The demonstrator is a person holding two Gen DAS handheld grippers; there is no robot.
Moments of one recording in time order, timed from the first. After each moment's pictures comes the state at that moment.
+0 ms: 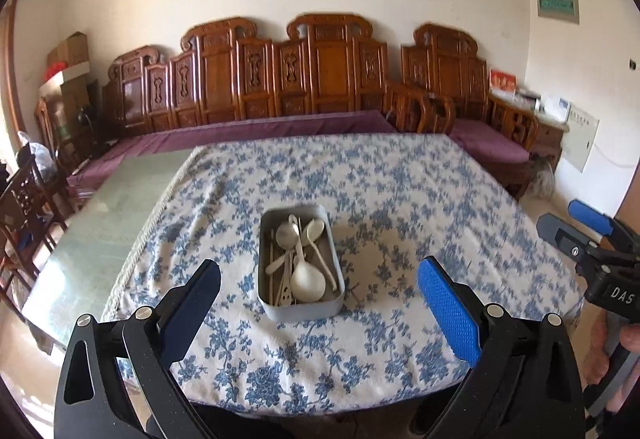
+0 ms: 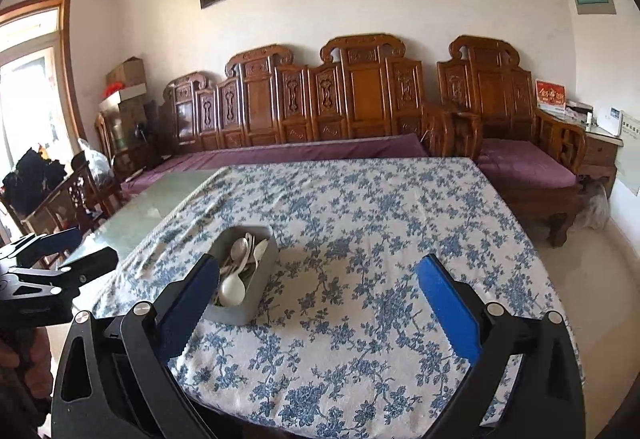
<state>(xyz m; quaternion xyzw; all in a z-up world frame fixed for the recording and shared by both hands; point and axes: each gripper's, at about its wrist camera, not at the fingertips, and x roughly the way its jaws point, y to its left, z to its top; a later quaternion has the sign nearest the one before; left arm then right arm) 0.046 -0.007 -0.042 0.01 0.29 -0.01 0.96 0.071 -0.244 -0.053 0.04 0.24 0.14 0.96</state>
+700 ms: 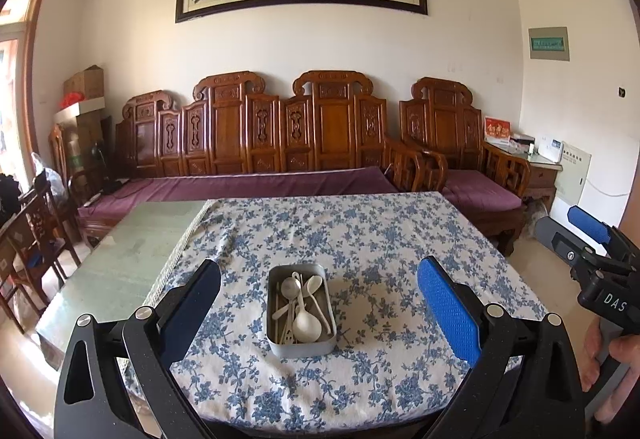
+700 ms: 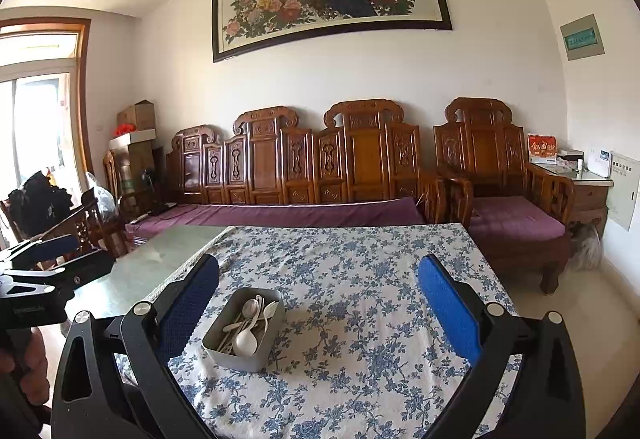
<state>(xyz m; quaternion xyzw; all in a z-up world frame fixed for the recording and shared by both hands) -0.004 -0.015 0.026 0.01 0.21 0.00 0.98 0.019 -0.255 0.022 0.04 0.14 0.14 0.98</state>
